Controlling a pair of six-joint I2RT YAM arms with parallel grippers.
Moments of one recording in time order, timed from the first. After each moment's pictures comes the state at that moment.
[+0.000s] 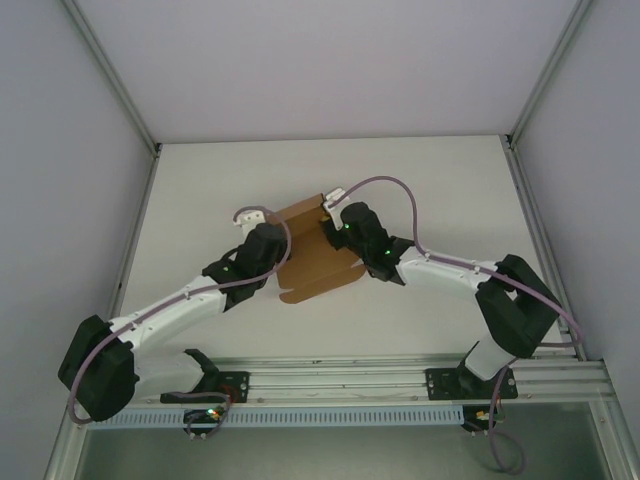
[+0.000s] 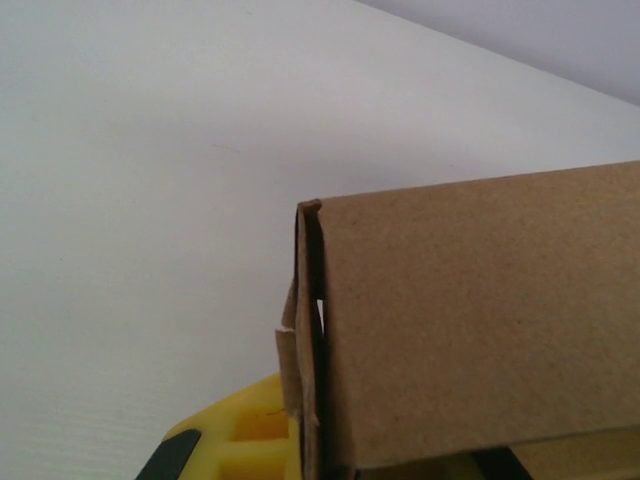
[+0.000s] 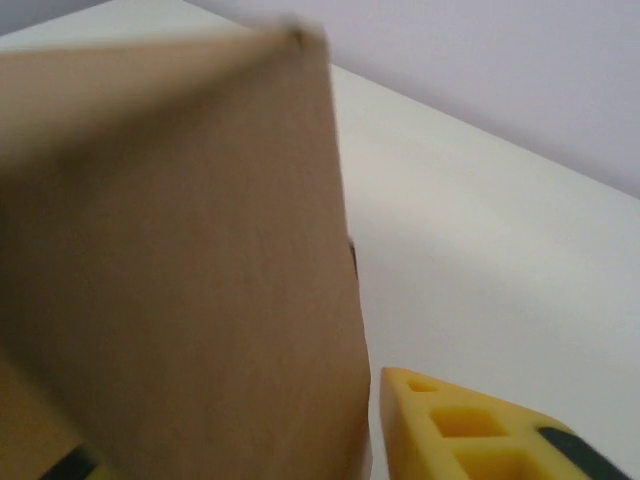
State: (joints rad) left arm -0.77 1.19 0.72 -0.16 -0.48 -0.77; right arm 0.73 1.59 0.96 0.21 0.26 -0.03
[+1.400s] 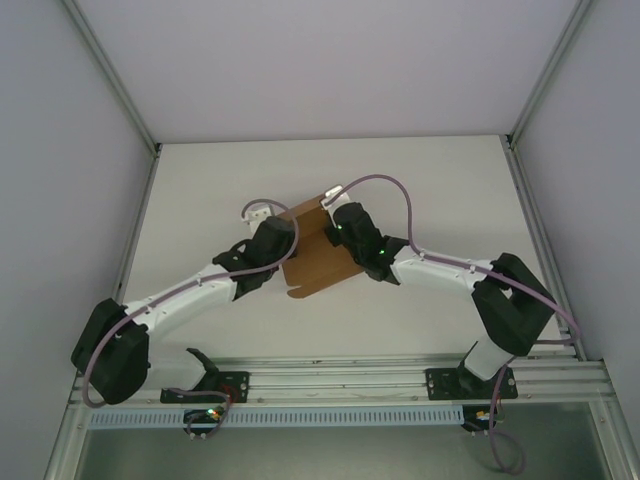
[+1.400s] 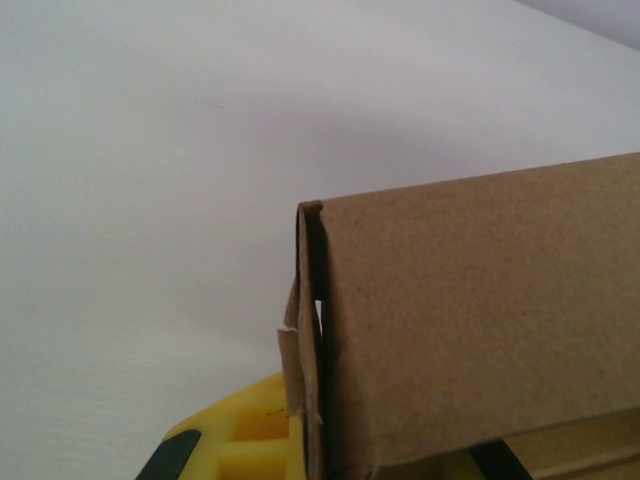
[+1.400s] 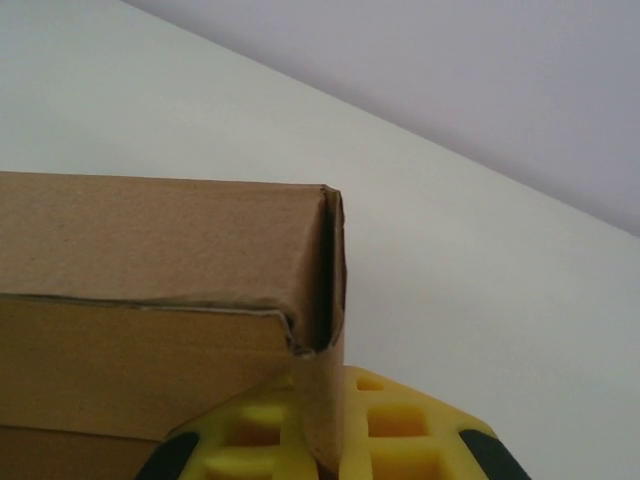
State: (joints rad) left arm -0.76 1.31 0.79 -0.23 -0.43 -0.84; right arm 0.77 1.63 1.00 0.17 0.48 -0.04
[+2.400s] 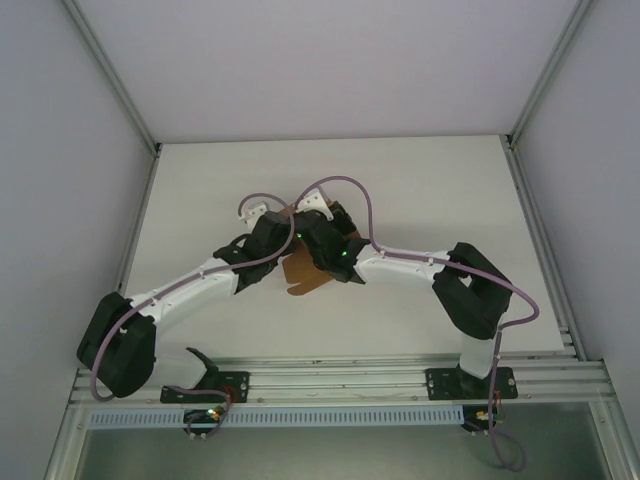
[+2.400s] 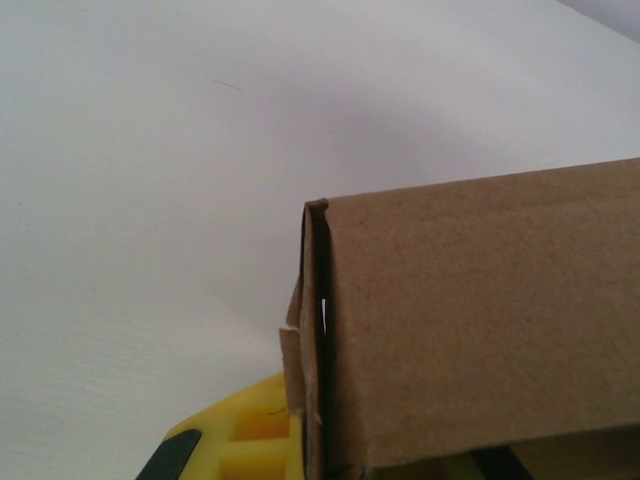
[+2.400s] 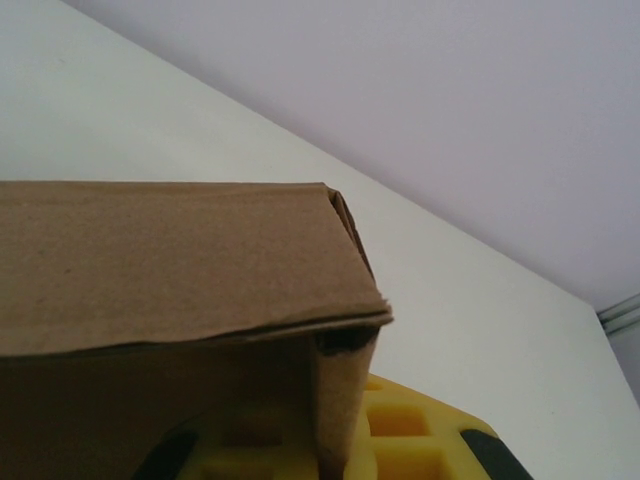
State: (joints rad) left arm -0.72 1.35 0.82 -0.24 -0.39 -0.88; right arm 0.89 1.84 1.22 0.06 0.97 -0.09
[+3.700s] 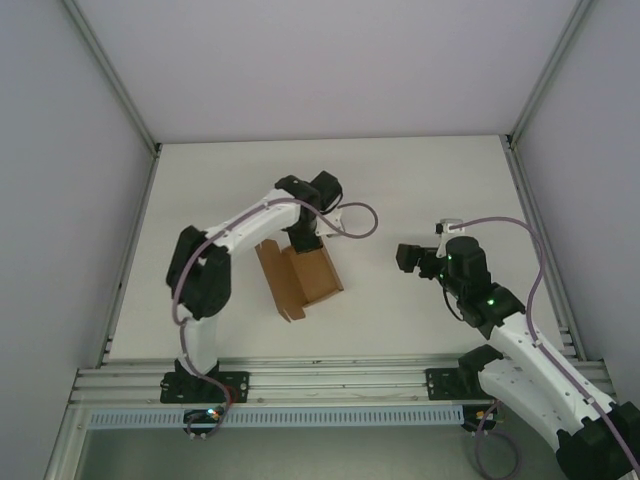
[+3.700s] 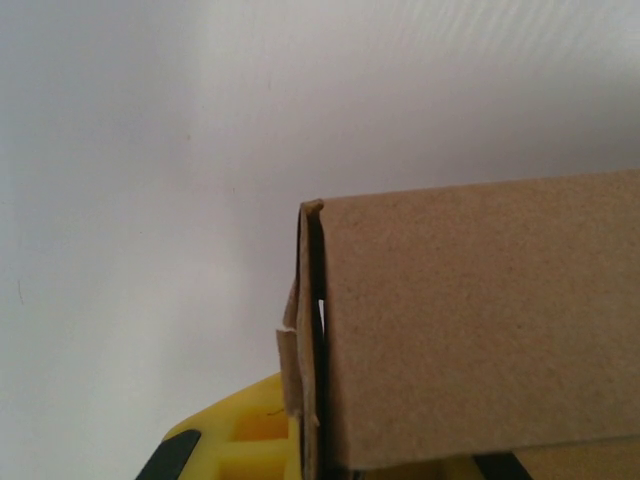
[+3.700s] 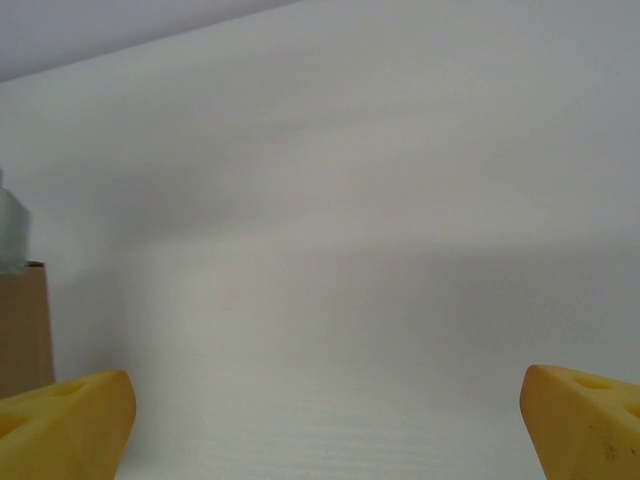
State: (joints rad) left arm -0.76 2.01 1.70 -1.17 -0.21 0.54; right arm 0.35 0.75 0.51 -0.30 0.10 0.40
